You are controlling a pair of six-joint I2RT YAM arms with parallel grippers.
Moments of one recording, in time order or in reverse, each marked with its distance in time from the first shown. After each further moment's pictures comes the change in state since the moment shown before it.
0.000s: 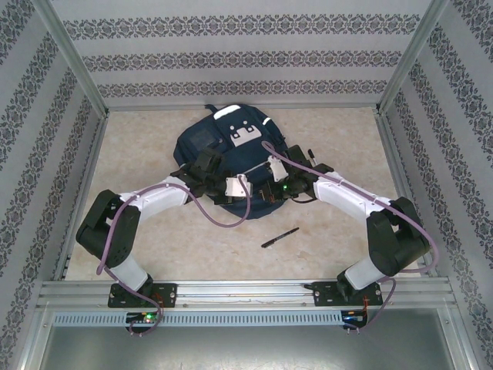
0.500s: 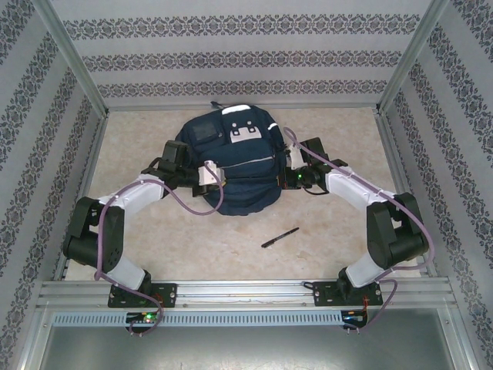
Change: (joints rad) left arm 0.271 -0.083 -0.068 0.016 0.250 0.023; right arm -0.176 0.027 -0.019 0.111 -0.033 0.009
